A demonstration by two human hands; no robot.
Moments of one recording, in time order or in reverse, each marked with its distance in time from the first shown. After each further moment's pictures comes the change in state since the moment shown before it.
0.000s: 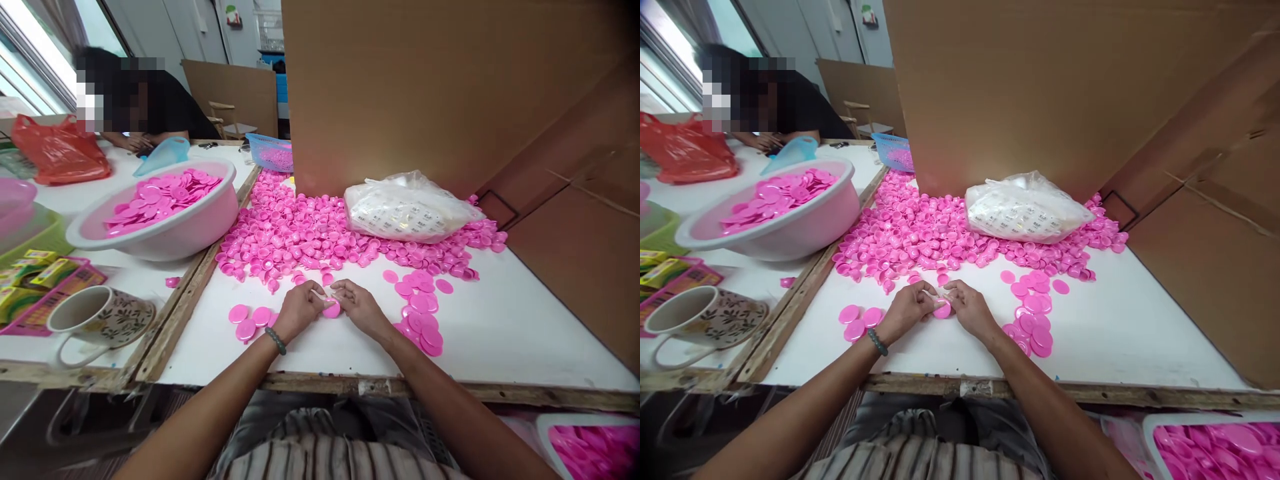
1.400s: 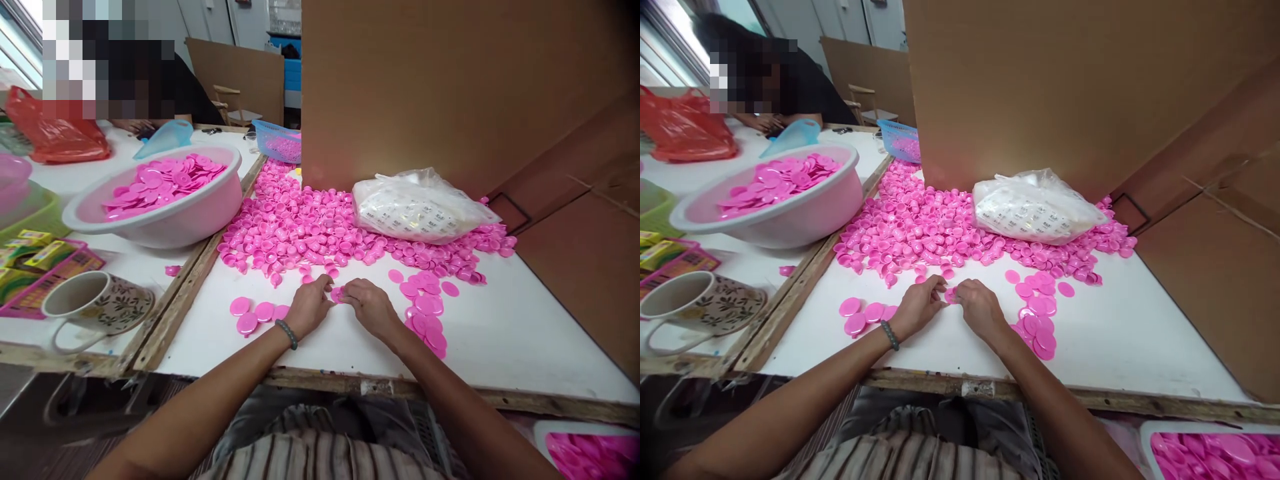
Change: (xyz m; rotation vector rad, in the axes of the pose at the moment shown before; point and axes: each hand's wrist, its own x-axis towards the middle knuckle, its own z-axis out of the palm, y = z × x) left_hand 0.011 -0.012 0.013 0.347 0.057 0.226; right_hand 0.000 -0.009 -0.015 -0.833 -0.006 -0.338
